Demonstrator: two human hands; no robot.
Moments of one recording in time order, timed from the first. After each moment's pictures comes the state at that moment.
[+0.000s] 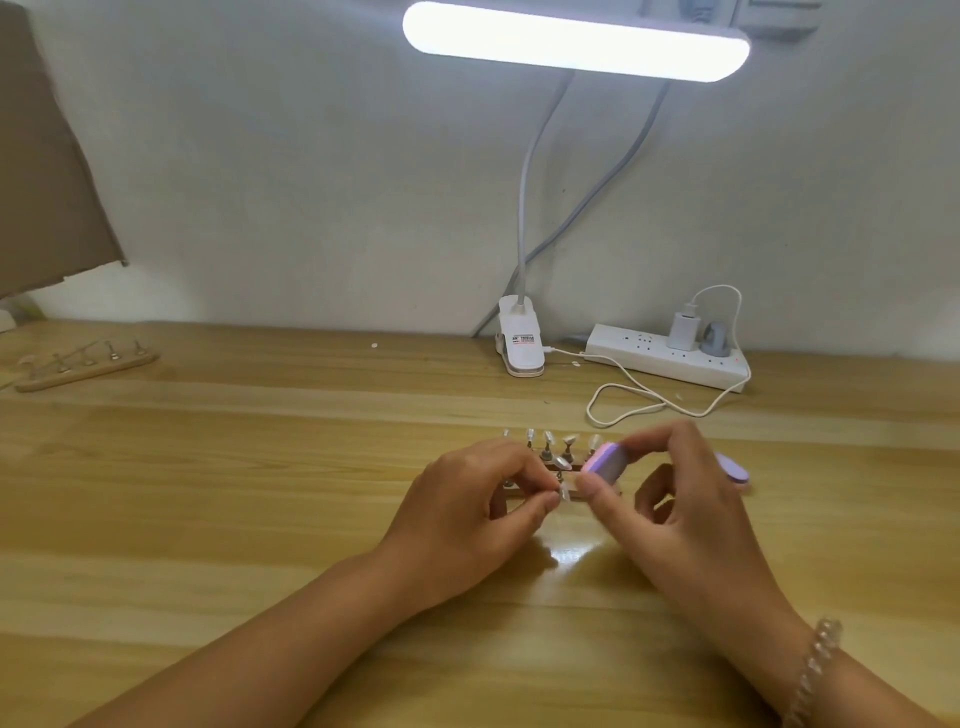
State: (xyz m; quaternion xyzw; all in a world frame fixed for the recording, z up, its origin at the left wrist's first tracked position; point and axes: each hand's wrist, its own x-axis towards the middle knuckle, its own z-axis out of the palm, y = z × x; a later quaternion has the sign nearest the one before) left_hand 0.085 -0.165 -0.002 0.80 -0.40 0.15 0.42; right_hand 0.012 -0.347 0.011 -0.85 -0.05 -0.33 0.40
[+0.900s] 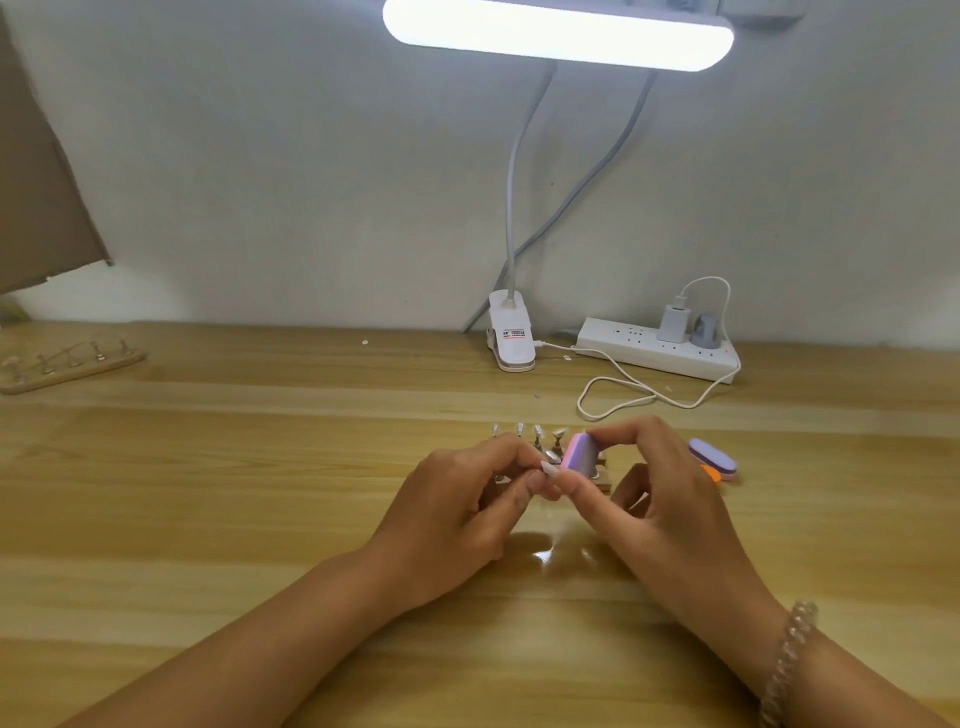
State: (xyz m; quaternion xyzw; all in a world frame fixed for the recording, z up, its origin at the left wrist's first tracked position) left_hand 0.080 -0.165 0.002 0.79 -0.41 0.10 0.45; right_hand 0.011 -0.343 0.014 -0.86 -0.06 -0.31 0.40
